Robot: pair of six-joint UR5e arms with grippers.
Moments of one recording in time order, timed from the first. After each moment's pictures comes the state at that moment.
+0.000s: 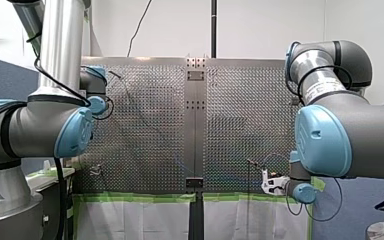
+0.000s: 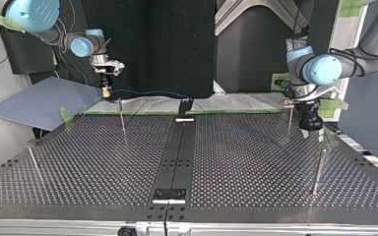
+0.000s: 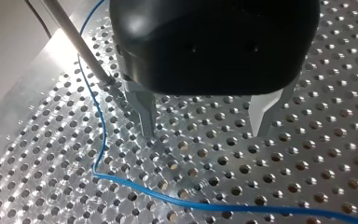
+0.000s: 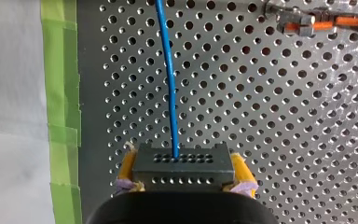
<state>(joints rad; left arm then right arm) 0.17 -1.74 -2.05 -2.40 -1.68 -2.05 1.67 -0.54 1.75 -1.10 1.24 1.48</state>
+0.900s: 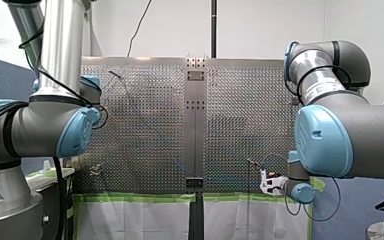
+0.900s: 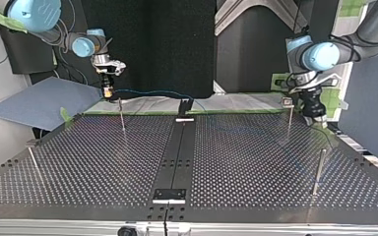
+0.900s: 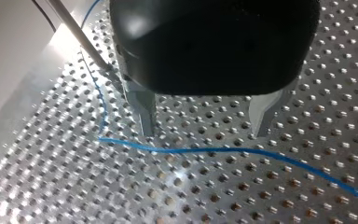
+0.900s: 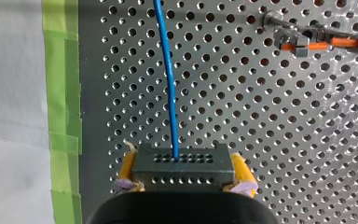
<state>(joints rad) 0.22 -1.76 -2.18 -2.25 -1.69 -2.04 1.68 -0.54 1.75 -1.10 1.24 1.49</state>
